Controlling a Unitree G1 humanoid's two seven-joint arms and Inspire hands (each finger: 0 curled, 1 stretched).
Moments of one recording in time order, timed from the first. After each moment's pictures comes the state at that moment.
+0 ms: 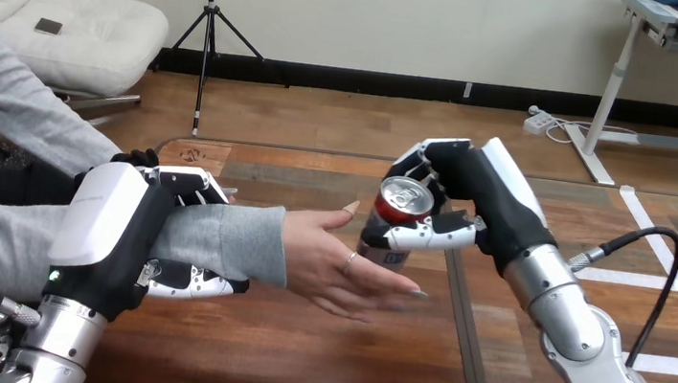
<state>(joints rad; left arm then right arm) -0.12 0.44 -0.08 0.49 0.62 -0.65 0.42 -0.62 -0.26 0.11 1.01 -0.27 -0.65 0.09</state>
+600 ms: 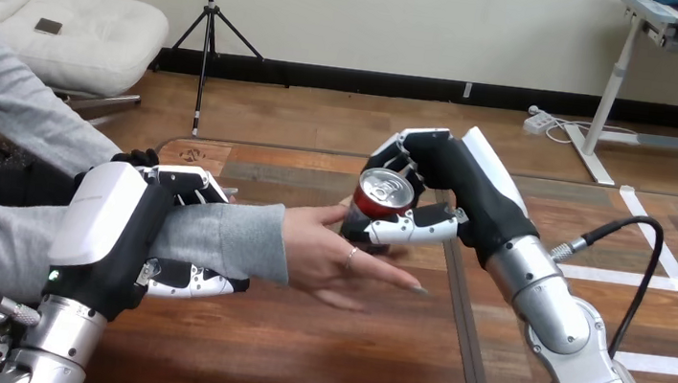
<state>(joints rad) -0.12 0.44 -0.08 0.49 0.61 -0.66 0.41 -0.62 -0.22 0.11 0.96 -0.27 -0.65 0.11</state>
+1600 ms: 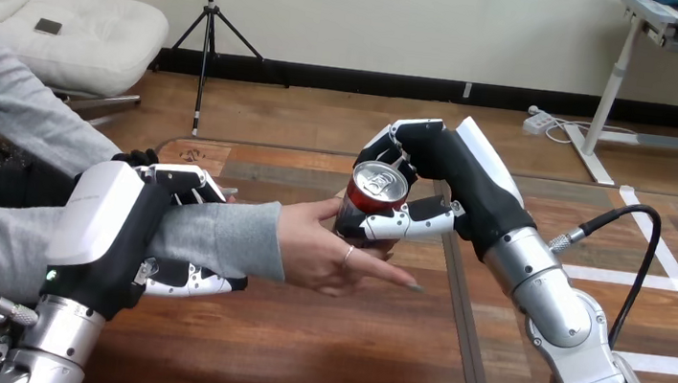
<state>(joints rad) -0.12 0.44 -0.08 0.49 0.61 -0.65 0.42 -0.62 -0.22 0.12 0.92 -0.25 -0.65 0.14</state>
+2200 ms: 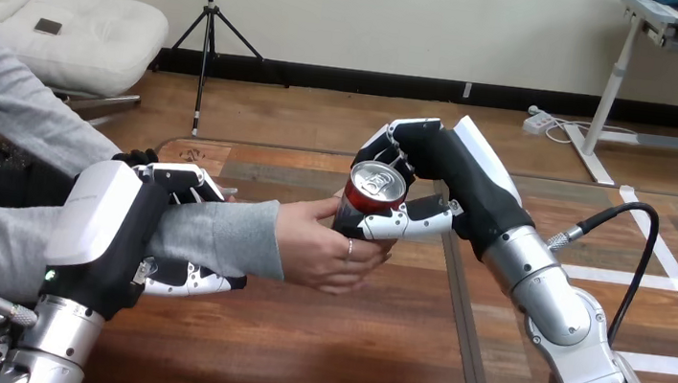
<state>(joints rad) -0.12 0.44 -0.08 0.49 0.61 -0.65 0.43 -0.62 -0.22 0.12 0.91 -0.24 -0.63 0.17</state>
